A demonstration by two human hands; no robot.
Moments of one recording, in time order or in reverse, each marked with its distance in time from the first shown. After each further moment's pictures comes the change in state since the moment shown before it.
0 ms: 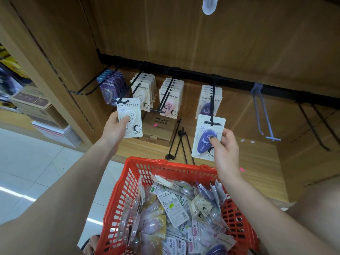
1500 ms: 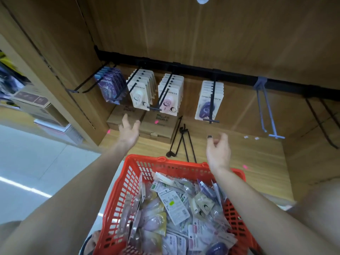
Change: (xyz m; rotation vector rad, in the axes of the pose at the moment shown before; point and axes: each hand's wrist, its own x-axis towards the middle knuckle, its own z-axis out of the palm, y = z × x) left_hand 0.002 -0.029 0.036 0.431 -0.044 -0.073; right_hand 0.035 0.047 0.010 -0.497 0.108 0.112
